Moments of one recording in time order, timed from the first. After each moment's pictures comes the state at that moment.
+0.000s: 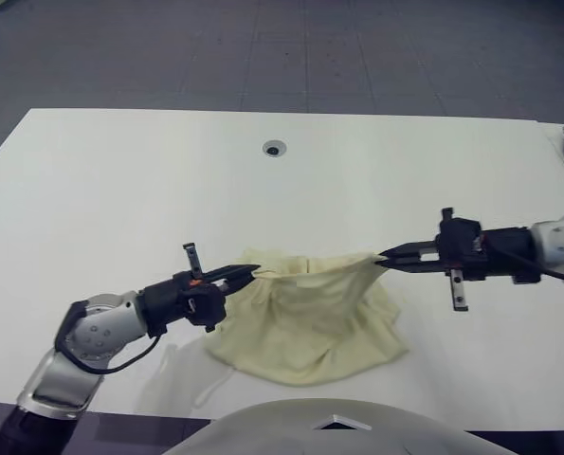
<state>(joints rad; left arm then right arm) 0.27 0.81 -0.04 -0.50 -0.08 -0.33 -0.76 -0.07 -1.00 -0.14 -0.52 0.50 0.40 1.27</state>
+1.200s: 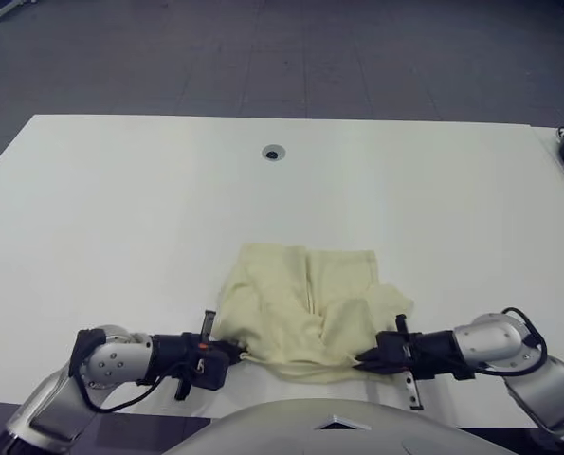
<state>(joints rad) 0.35 0.87 -0.21 -0.44 0.19 -0.24 -1.04 0.24 -0.87 0.29 -0.54 0.10 0.36 1.13</state>
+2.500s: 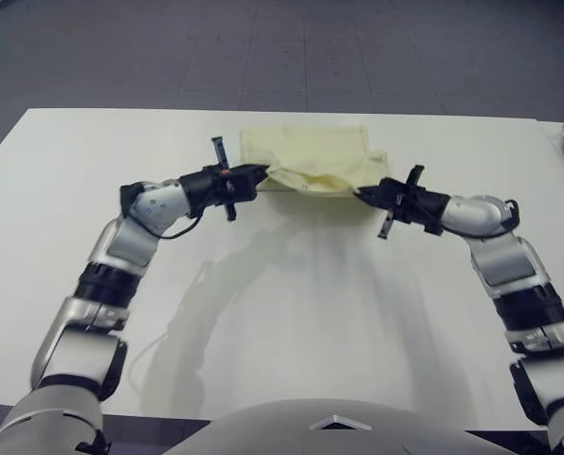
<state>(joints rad) -0.42 0.69 -0.25 0.07 0.11 -0.35 -0.81 -0.31 -0.73 0.21 -0.03 -0.04 0.01 0.85</state>
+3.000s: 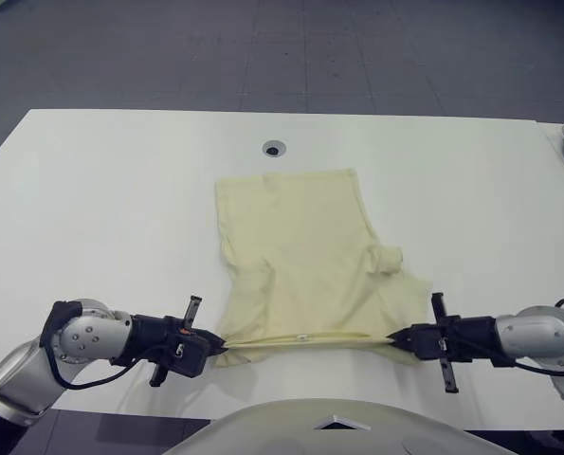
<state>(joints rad) 0.33 1.09 -0.18 -0.46 0.02 -0.23 -1.09 0.41 -1.07 0.08 -0.55 0.01 0.09 1.10</state>
